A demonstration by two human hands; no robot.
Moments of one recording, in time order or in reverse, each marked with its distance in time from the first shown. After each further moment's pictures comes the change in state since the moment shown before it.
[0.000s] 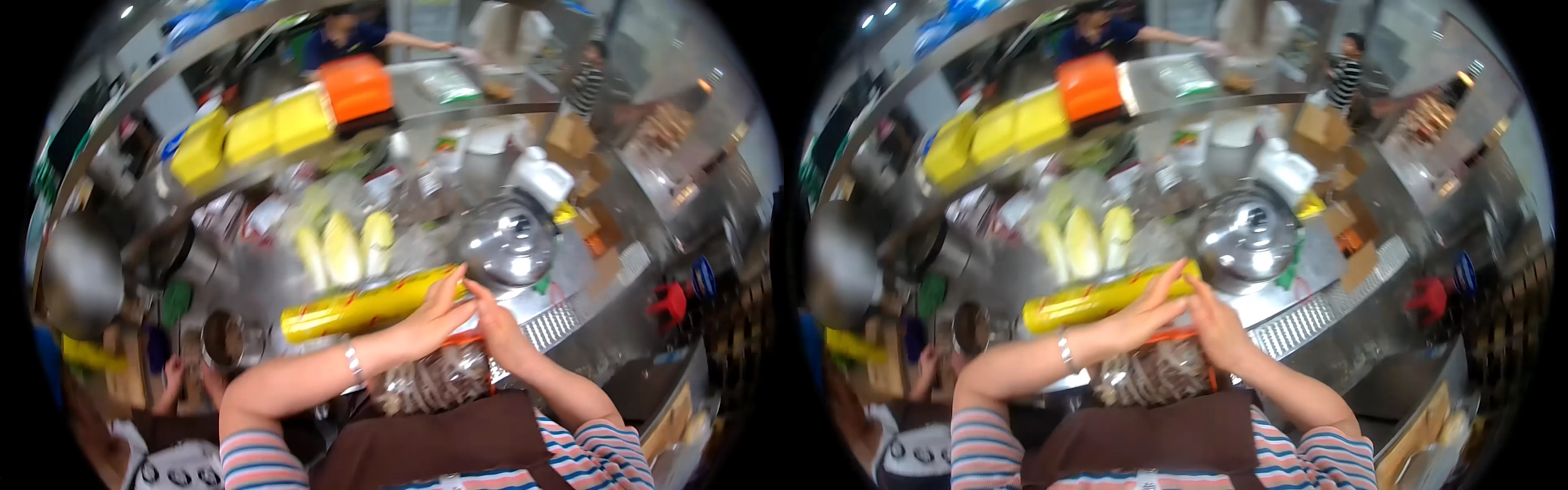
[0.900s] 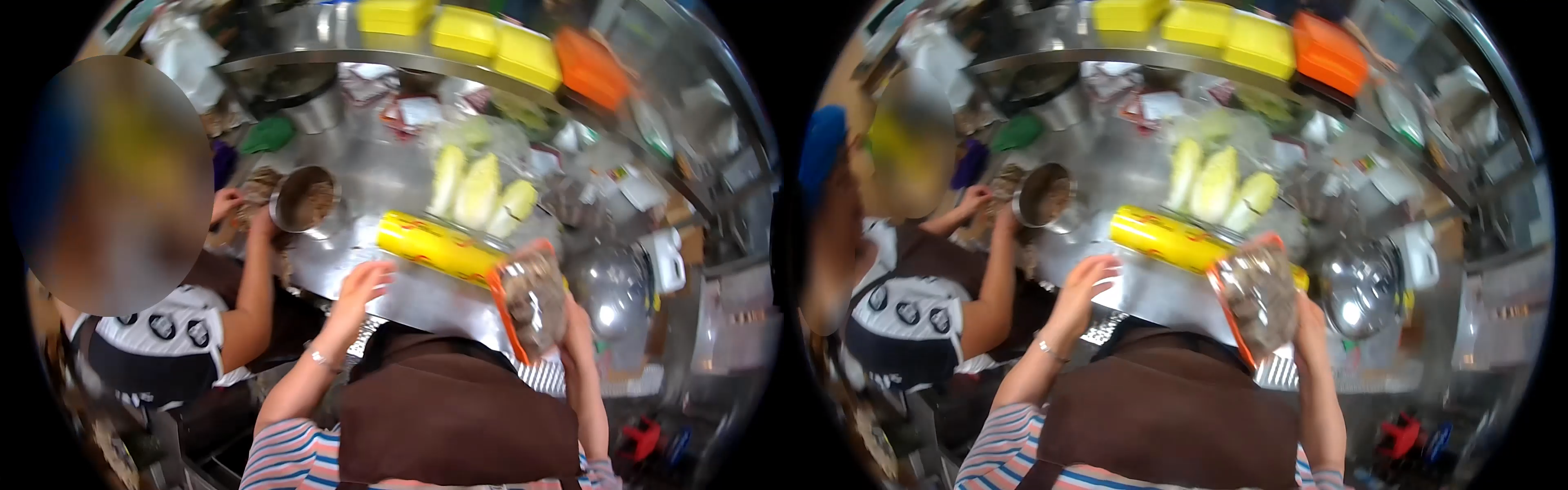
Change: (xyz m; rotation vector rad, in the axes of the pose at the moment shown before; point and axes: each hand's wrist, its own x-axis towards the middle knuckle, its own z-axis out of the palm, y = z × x) left_hand -0.186 -0.097 -0.035 -0.563 1.143 -0.228; right_hand 0.054 0.035 0.018 0.508 -0.134 0.579
